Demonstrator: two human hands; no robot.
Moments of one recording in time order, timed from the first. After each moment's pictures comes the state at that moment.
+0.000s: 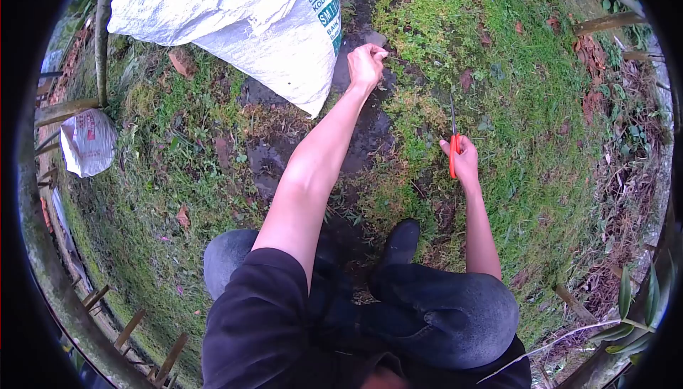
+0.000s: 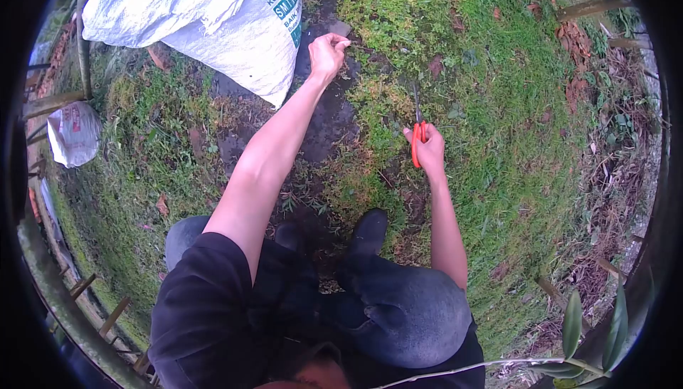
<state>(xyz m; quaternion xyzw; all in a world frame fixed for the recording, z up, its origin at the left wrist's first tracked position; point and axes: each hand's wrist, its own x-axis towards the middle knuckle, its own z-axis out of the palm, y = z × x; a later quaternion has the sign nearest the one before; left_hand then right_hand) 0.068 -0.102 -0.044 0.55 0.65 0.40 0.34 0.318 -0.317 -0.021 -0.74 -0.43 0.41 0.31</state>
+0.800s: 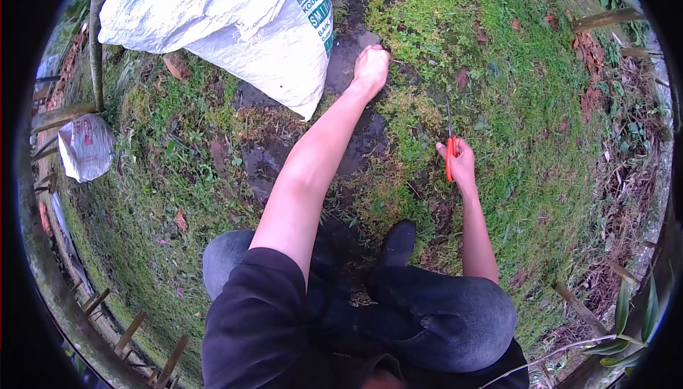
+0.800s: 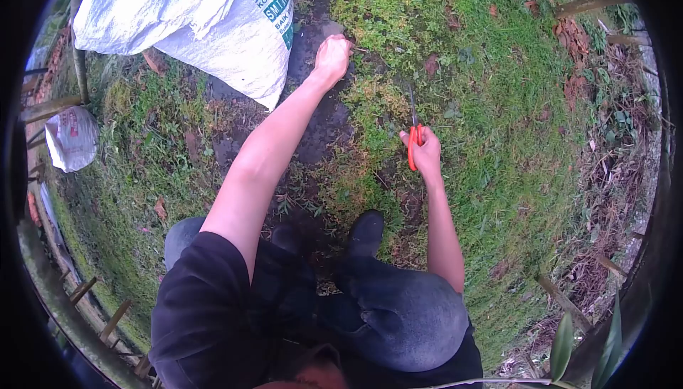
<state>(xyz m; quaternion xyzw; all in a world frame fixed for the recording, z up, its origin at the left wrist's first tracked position) 0.086 -0.083 -0.083 0.79 0.56 0.20 0.14 0.325 -0.323 -0.030 -0.74 -0.41 0.43 0.33</state>
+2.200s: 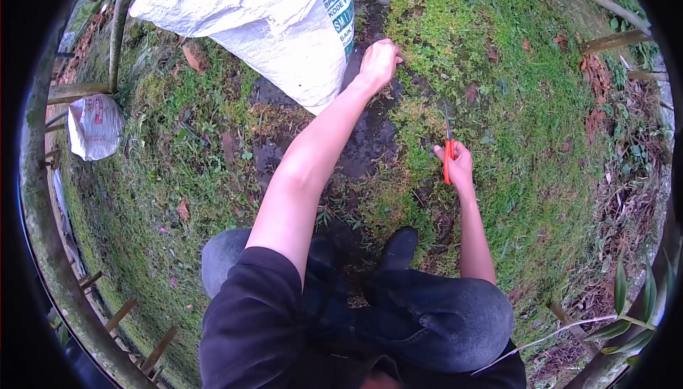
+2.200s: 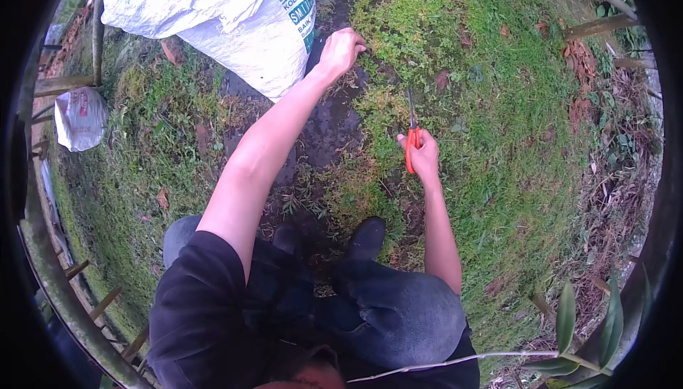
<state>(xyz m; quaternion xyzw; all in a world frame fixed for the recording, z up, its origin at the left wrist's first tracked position) 0.058 -0.077 -0.019 0.76 0.54 0.28 0.22 0.305 -0.305 -0.033 -0.71 -0.43 0.44 0.34</state>
